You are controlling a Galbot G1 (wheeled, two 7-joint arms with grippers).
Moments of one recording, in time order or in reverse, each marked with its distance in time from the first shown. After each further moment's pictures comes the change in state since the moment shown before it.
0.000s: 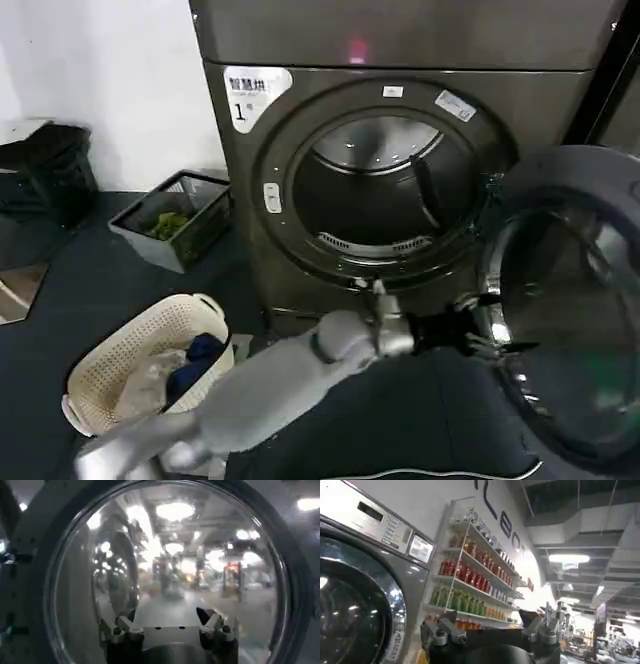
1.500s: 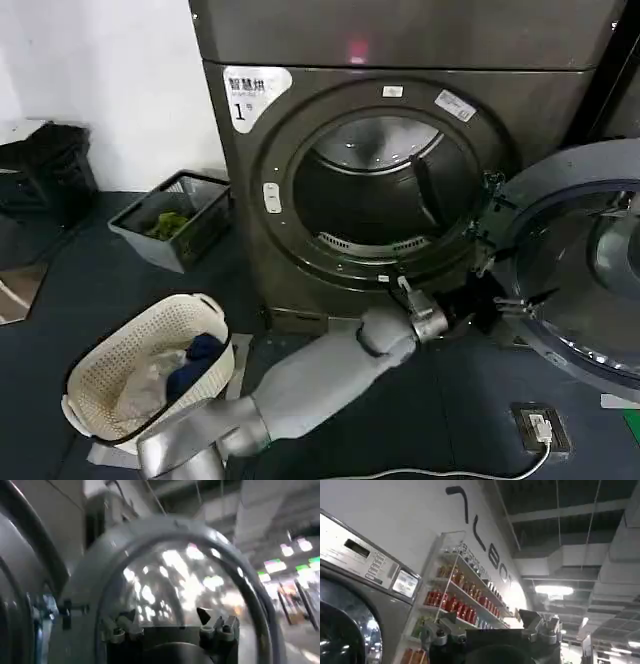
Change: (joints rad) left arm -0.017 -0.163 0.014 0.211 0.030 -0.405 -0.231; right arm 0.010 -0.038 0.025 0.026 -0.022 0.098 -0.003
